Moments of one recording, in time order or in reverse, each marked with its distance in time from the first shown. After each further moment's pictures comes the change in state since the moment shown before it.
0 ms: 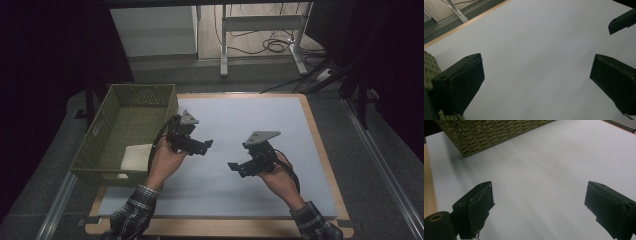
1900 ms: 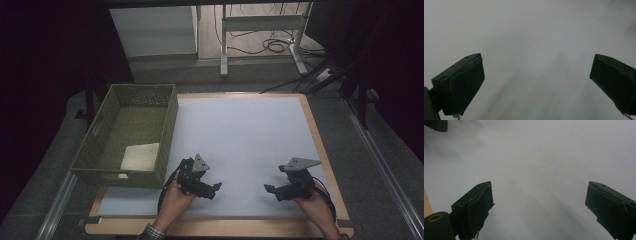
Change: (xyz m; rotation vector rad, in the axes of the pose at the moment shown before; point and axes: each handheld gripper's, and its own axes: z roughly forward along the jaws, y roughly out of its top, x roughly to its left) left arm -0.069 -0.098 0.031 0.061 -0.085 0.027; right arm -0.023 -0.117 -0.051 0.051 -0.090 0.089
